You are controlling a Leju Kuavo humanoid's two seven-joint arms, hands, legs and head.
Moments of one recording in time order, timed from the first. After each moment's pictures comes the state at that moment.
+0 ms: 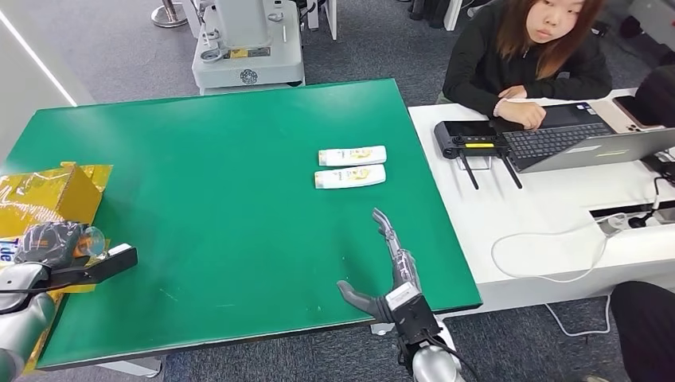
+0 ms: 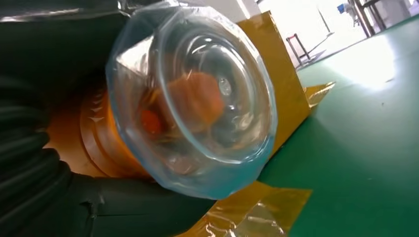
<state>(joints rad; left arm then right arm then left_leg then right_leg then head) -0.78 0.34 -0.29 -0.33 -1.40 0.40 -0.29 0.05 0.06 0.29 -1.31 0.22 -0.25 -0.45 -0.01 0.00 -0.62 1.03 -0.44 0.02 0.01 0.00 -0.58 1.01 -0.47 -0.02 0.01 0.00</state>
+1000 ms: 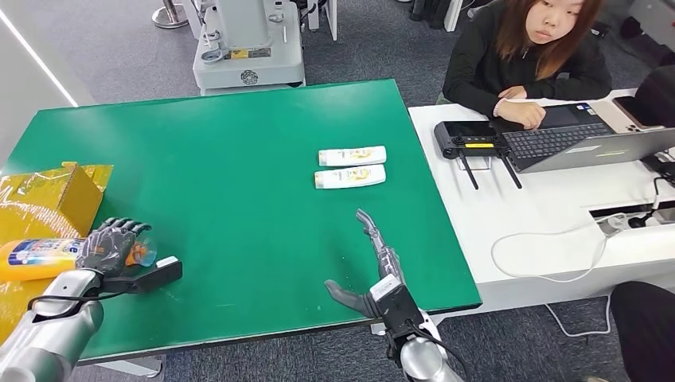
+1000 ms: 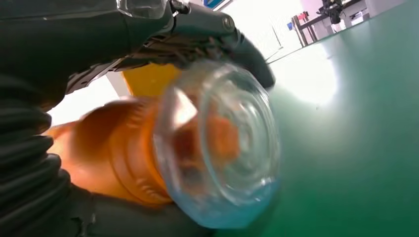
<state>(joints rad) -0.73 0.21 -0.29 -0.33 -1.40 0.44 -0.40 -0.02 0.06 0.34 -1.20 0.19 -0.25 -0.45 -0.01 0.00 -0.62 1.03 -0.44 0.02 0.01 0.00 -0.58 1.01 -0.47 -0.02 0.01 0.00</state>
